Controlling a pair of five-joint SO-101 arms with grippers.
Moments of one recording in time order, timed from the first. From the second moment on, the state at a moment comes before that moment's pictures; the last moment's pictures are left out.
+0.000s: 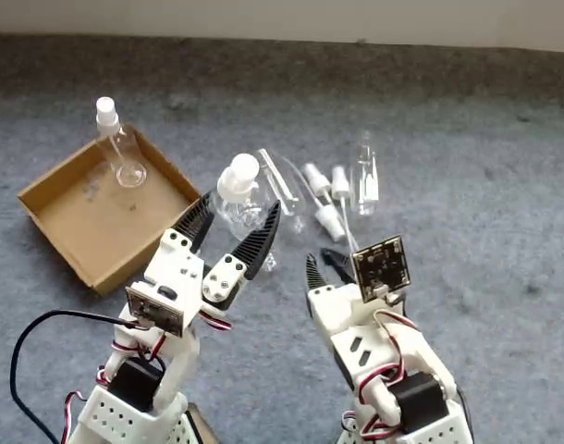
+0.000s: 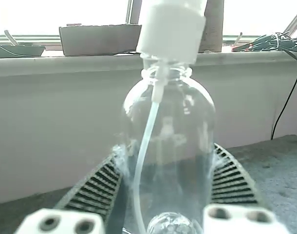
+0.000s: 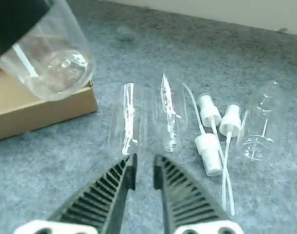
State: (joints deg) left arm 21.8 -104.0 95.9 2.8 1.9; right arm -26.5 -100.3 81.3 52.5 -0.3
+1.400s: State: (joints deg) left arm 32.2 -104.0 95.9 2.7 1.9; right arm -35.9 -104.8 92.4 44.5 -7.6
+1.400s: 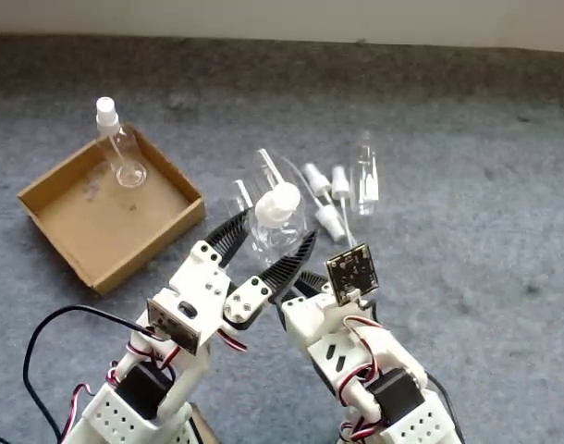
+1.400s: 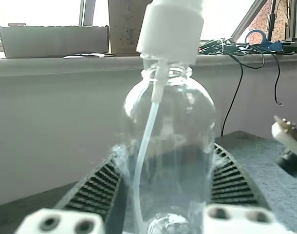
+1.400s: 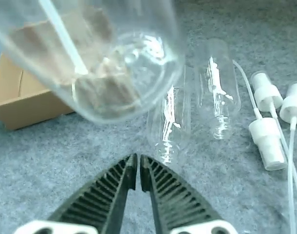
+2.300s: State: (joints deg) left arm 27.1 -104.0 95.9 2.7 2.1; right arm -46.2 -105.0 85.4 39.3 -7.8
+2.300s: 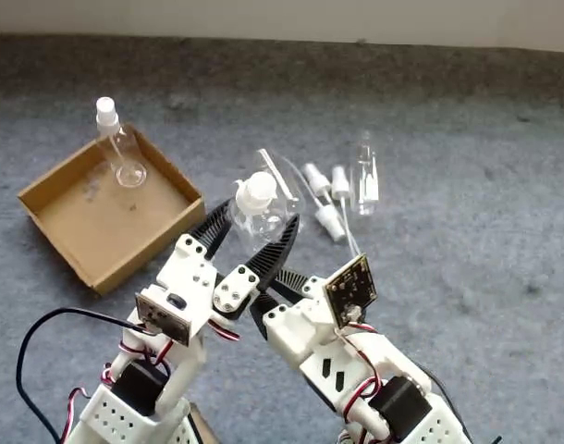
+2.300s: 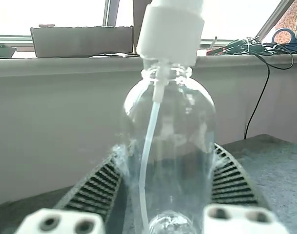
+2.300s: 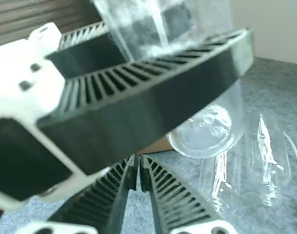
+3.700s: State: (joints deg) left arm 27.6 -104.0 95.9 6.7 1.8; right arm -33.3 -104.9 95.5 25.1 -6.2
